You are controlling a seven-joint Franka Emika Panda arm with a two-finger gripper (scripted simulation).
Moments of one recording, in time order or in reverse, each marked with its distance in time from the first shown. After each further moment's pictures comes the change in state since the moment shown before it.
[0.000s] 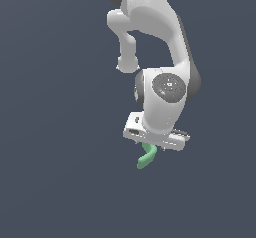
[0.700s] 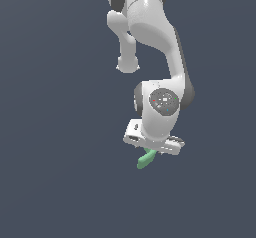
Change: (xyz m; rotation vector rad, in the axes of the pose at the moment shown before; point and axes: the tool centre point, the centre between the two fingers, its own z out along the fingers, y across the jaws) arm -0.001 0.000 0.044 -0.001 -0.001 0.003
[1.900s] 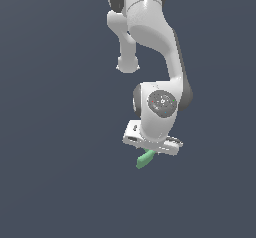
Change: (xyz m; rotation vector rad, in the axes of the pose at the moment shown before) arm 0.000 0.003 0.007 0.000 0.000 0.000
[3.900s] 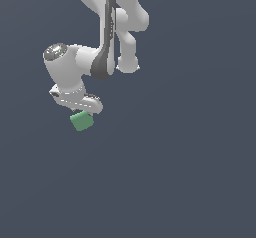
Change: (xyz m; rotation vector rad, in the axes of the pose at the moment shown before) arm -0.080 0.318 -0.041 0.001 0.001 0.003
